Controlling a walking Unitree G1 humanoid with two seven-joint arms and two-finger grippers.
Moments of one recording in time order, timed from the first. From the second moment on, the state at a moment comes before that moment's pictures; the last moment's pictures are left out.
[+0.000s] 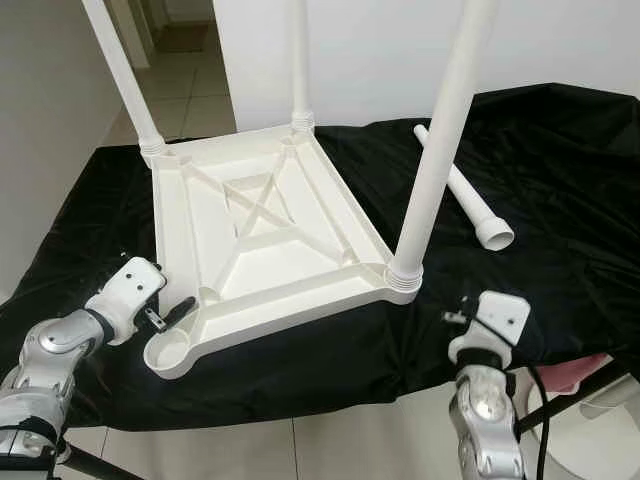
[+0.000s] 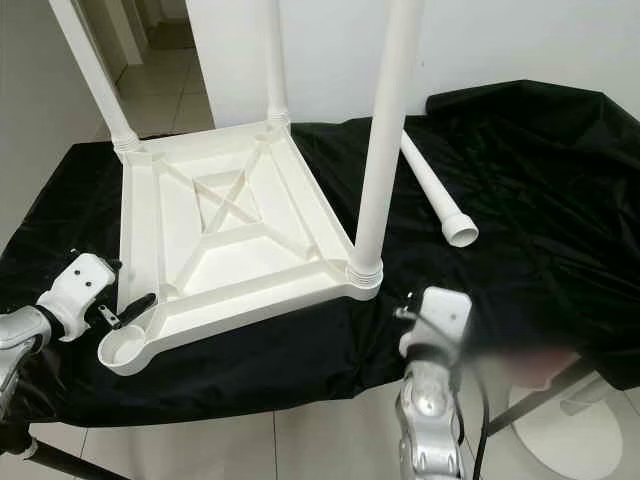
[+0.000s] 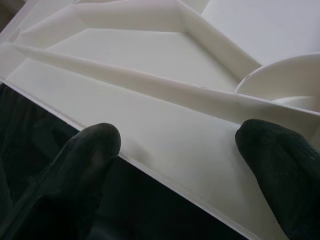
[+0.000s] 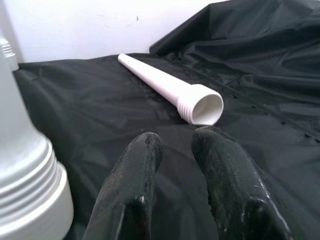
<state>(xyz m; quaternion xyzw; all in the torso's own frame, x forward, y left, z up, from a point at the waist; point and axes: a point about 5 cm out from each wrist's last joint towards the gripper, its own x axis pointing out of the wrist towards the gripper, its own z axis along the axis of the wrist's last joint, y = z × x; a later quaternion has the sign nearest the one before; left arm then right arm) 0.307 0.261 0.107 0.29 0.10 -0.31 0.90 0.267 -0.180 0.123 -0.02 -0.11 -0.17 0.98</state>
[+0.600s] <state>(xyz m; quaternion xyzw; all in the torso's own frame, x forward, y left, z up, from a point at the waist) 0.293 0.244 0.102 0.28 0.08 -0.34 0.90 0.316 -0.165 0.130 -0.03 -0.09 -0.17 0.98</state>
